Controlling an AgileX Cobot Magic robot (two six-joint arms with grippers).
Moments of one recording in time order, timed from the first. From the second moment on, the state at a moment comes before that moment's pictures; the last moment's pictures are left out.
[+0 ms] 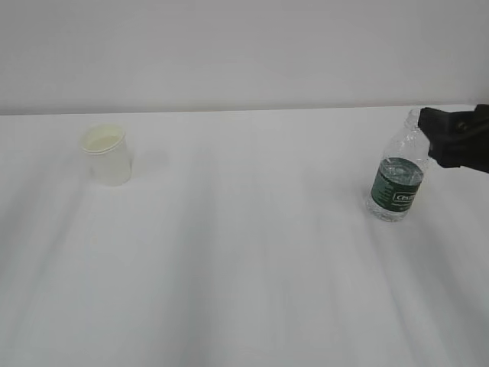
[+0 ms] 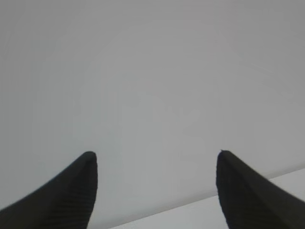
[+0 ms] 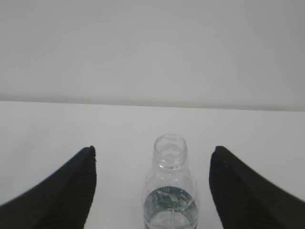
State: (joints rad) left arm -0.14 1.01 -0.46 0.21 -0.64 -0.11; right arm 0.18 1.29 -0.46 0.03 -0.50 -0.05
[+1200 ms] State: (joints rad) left arm -0.14 0.34 -0.58 0.12 0.36 -0.11; right arm 0.18 0.68 -0.48 0.00 0.24 -0.05
